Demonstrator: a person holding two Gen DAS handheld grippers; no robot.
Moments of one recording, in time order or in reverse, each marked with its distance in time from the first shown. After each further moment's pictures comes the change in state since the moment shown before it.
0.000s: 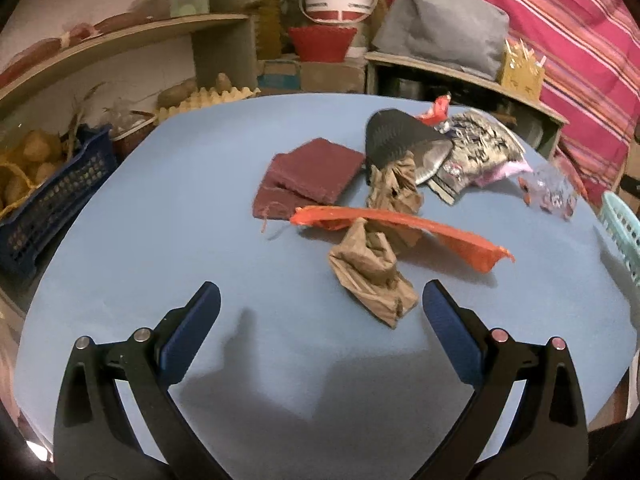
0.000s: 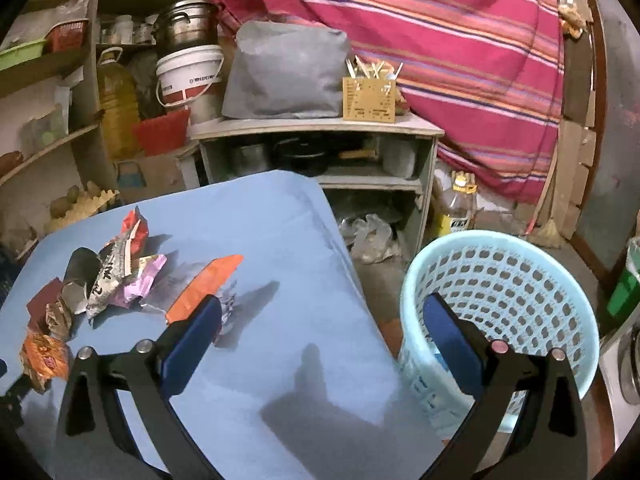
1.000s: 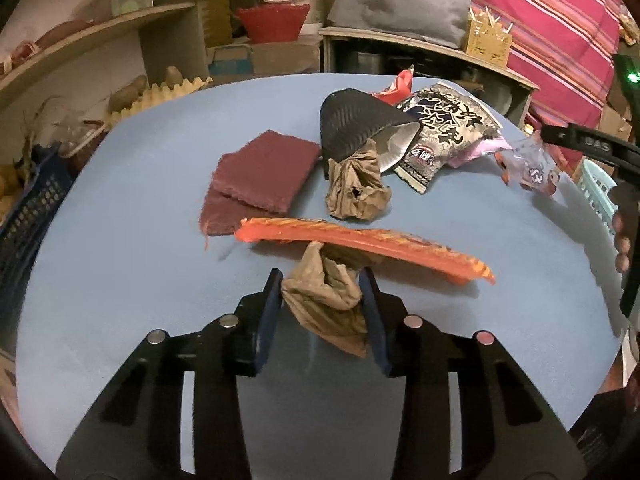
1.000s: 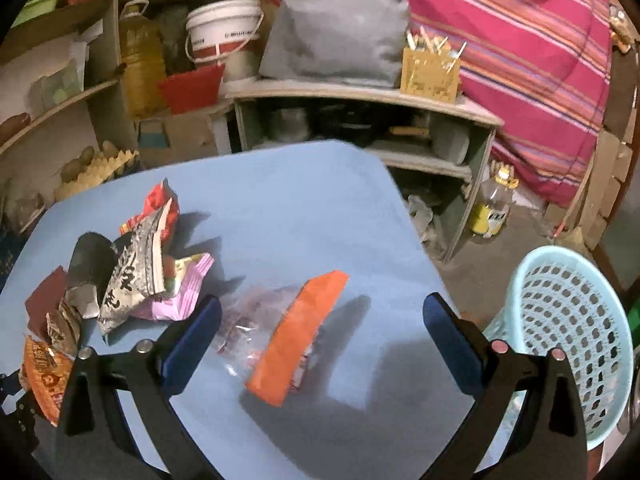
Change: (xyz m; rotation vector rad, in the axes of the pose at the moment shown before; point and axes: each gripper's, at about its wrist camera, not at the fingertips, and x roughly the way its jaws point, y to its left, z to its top) left arm 0.018 -0.009 0.020 0.110 0.076 -0.102; right arm 0.061 0.082 0.019 -0.093 0.137 0.065
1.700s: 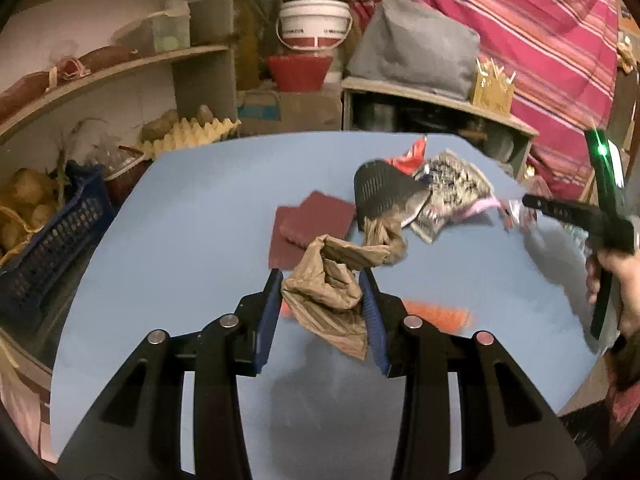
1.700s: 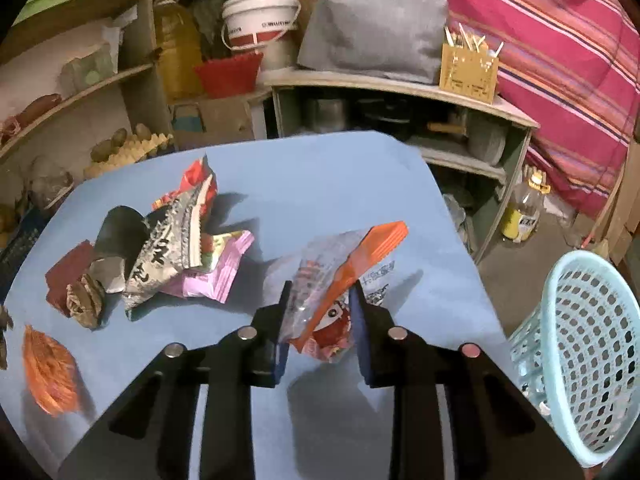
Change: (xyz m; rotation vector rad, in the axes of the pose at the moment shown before) left arm -0.065 0.031 0.008 -0.064 -0.156 0.014; right arm -0.004 0.009 -0.011 -0.064 0.002 0.119
